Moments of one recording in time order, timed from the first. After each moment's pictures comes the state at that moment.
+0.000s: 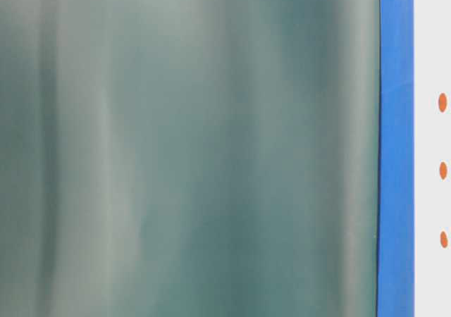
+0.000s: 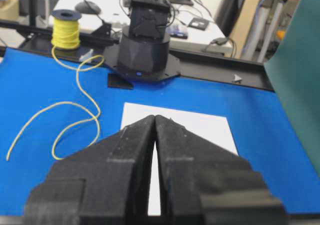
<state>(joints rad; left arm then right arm) 0.00 -0.97 1.18 0.00 -0.29 0.00 0.00 -0.97 1.19 0.00 -0.29 0.00</state>
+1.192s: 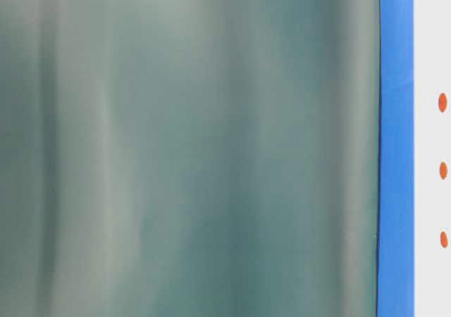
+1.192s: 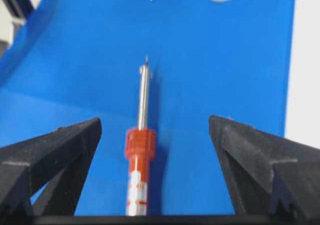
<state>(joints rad) -0.43 -0.39 1.24 0.00 -0.48 -0.08 0.35 -0.38 1.24 0.10 -0.50 0.19</state>
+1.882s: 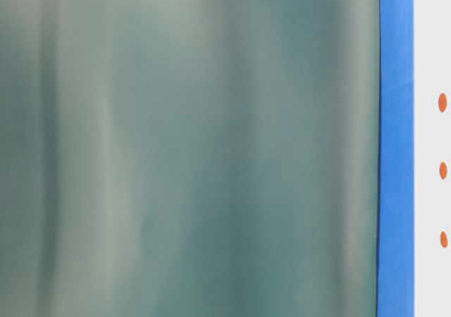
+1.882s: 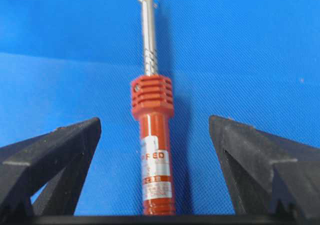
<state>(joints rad) -0.50 0.08 1.10 0.00 -0.66 -0.10 0.52 0.05 1.20 0.36 -0.79 0.19</state>
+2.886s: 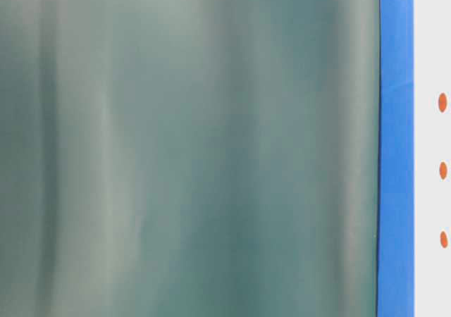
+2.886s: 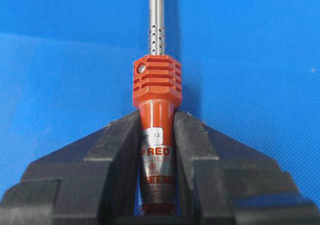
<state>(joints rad) -0.52 0.07 1.09 0.00 -0.62 -0.10 0.54 0.15 1.15 0.36 -0.76 0.15</state>
